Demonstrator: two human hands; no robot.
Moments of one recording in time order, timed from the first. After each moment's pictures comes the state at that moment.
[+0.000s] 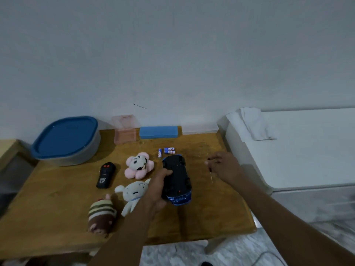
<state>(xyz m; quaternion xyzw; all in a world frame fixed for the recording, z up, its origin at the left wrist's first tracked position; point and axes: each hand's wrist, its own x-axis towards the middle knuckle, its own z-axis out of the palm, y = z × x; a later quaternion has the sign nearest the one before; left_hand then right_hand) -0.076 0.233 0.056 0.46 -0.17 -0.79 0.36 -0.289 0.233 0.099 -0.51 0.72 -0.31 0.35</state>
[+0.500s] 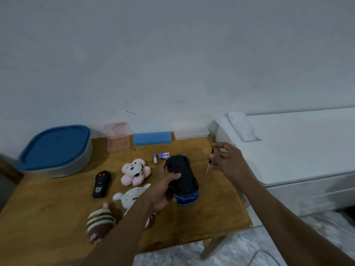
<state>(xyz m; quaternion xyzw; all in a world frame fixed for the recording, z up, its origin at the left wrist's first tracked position) -0.067 0.226 0.067 0.40 -0.31 -0.81 0.30 -0.280 0.257 0.135 -0.41 0.64 -0.51 0.40</state>
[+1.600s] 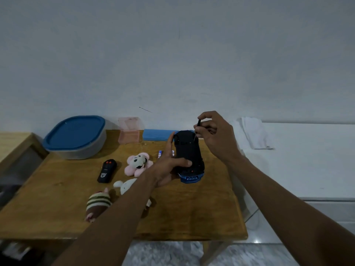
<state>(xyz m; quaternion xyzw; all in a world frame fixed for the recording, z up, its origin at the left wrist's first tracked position) -0.108 0.220 0.121 0.37 -0.43 -0.74 0.35 -0.279 0.216 0.181 -0.64 0.49 -0.54 0.25</state>
